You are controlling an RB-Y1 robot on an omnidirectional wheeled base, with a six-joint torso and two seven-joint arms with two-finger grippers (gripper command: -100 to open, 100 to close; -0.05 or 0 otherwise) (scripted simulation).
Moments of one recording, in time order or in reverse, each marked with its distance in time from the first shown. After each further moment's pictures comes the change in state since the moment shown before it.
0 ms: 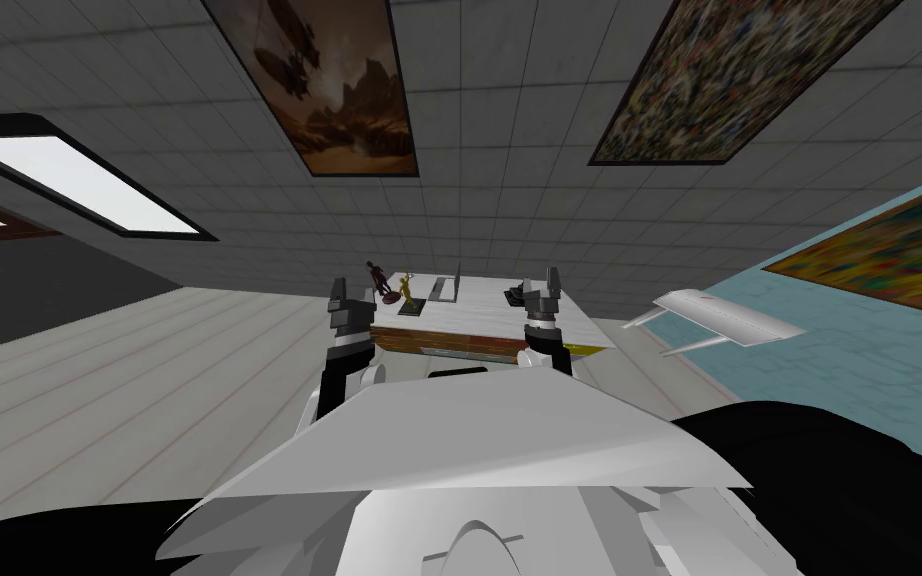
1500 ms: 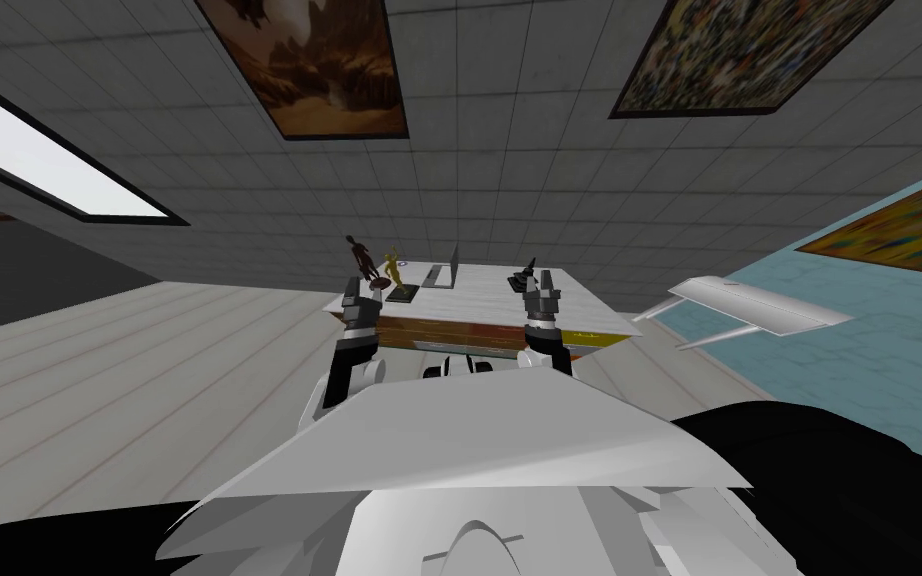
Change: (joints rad) left arm -0.078 0.087 0.008 0.092 -0.002 0.015 -0.024; right arm 0.000 0.000 0.000 0.000 0.000 0.000 0.000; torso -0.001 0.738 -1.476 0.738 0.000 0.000
